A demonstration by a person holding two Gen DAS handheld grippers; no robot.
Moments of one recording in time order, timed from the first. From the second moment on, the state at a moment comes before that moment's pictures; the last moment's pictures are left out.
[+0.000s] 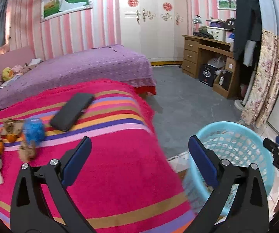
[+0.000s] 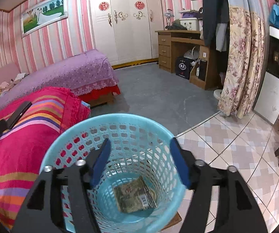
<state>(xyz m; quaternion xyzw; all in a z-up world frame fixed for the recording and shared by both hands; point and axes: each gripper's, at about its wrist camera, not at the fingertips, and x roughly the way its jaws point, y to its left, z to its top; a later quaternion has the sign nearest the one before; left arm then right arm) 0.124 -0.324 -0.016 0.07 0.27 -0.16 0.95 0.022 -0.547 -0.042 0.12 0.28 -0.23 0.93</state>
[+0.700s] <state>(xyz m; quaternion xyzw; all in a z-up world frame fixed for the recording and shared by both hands) 0.132 -0.080 -0.002 0.07 0.25 0.02 0.97 0.116 -0.360 -0.012 0.07 0.23 -0.14 0.96</state>
